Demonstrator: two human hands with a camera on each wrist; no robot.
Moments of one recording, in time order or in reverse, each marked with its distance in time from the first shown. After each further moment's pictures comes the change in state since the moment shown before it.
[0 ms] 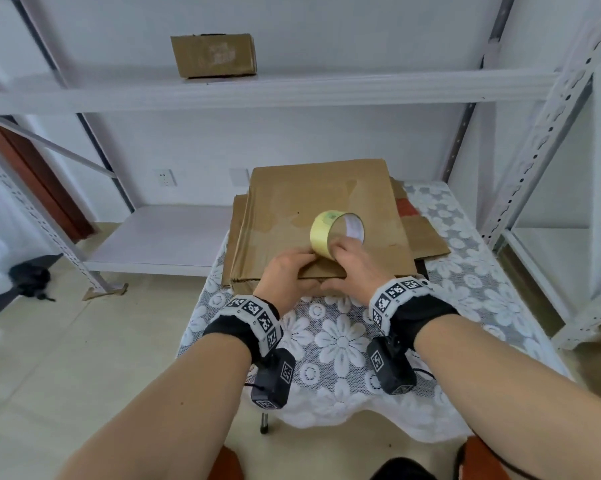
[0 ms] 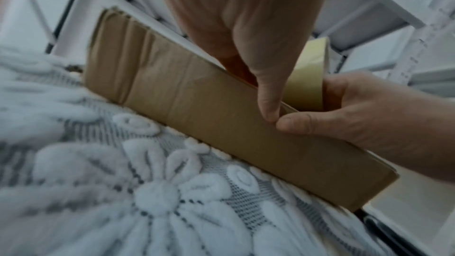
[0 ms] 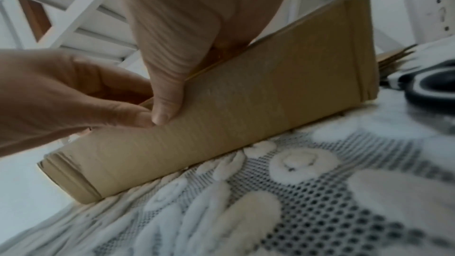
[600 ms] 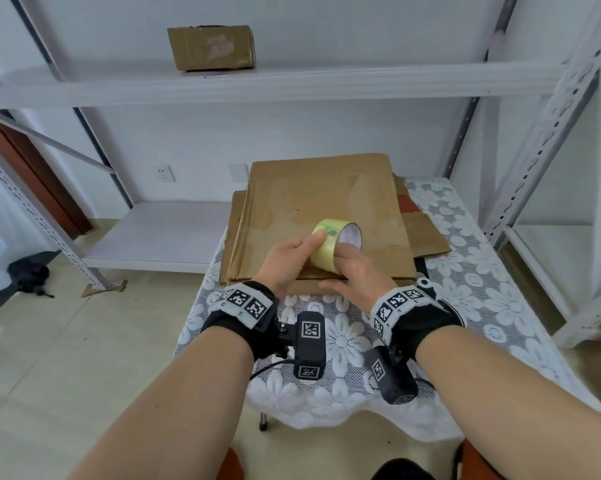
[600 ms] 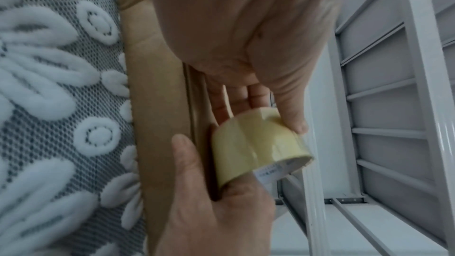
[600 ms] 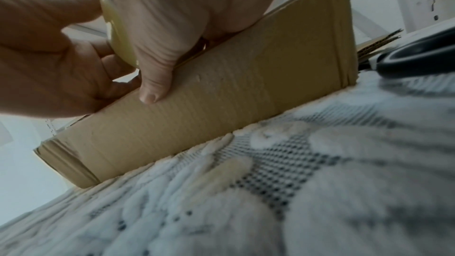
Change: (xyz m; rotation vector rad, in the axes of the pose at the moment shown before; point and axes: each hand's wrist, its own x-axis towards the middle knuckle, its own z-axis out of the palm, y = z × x) left_hand 0.016 0.022 -0.009 -0.891 -0.021 -0.529; right_hand -0.011 0.005 0.008 0.082 0.070 -0.104
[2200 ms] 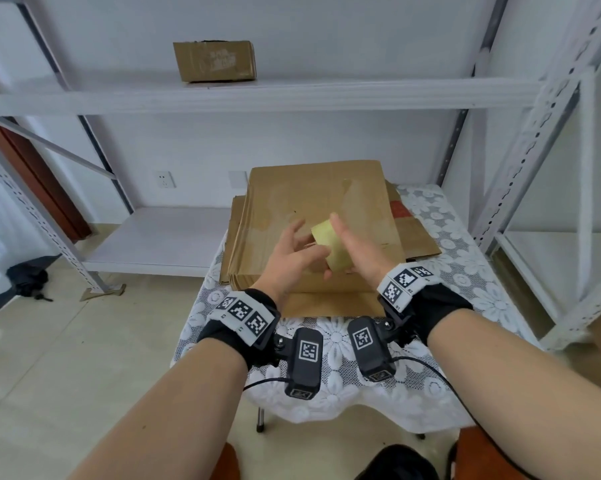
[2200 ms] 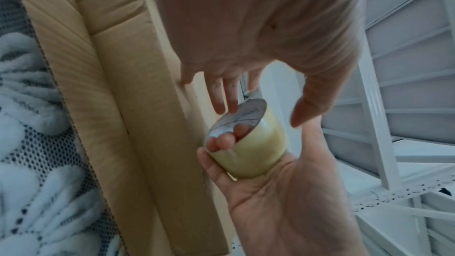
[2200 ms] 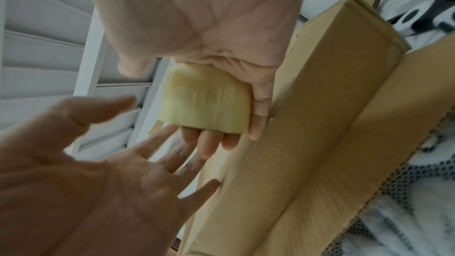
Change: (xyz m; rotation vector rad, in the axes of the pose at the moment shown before) left_hand -0.051 0.027 0.013 0.005 -0.020 0.171; right_hand 0.004 -0.040 -0.051 0.882 -0.012 0.480
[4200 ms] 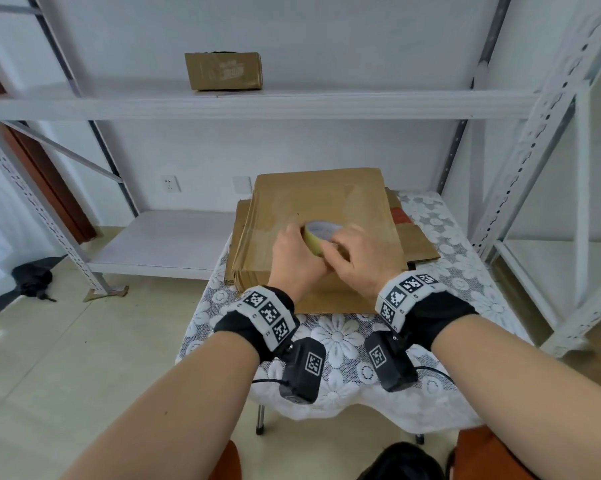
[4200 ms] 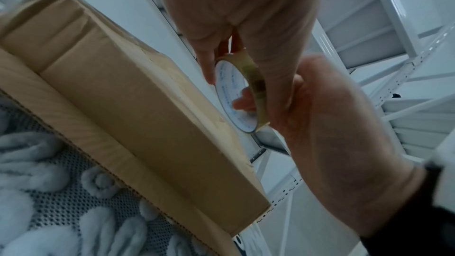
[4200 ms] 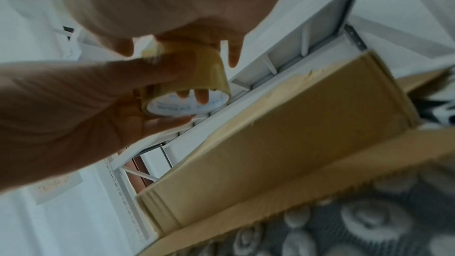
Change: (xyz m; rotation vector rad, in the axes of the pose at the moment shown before) left_hand 0.003 0.006 0.013 0.572 0.304 0.186; right_hand -0.021 -0.006 0.002 -0.843 0.214 -0.611
